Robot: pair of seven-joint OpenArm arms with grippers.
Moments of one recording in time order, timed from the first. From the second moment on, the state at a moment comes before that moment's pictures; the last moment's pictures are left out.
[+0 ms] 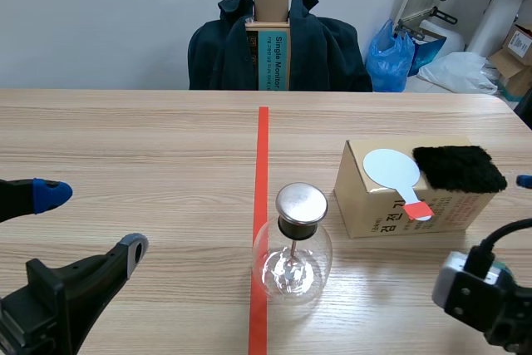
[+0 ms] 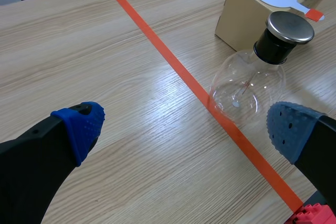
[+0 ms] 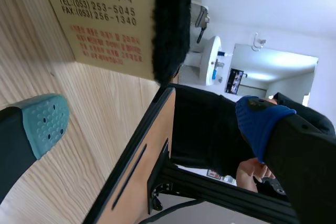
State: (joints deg) left arm 48.0 -27.6 -8.7 119.5 -21.3 -26.4 0.6; right arm -36.9 15.3 6.1 94.2 -74.3 -14.7 3.7
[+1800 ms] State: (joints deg) left arm 47.9 -27.6 -8.7 119.5 -21.3 -26.4 0.6; right arm -22.3 15.7 0.4 78.2 -75.3 -19.3 24.9
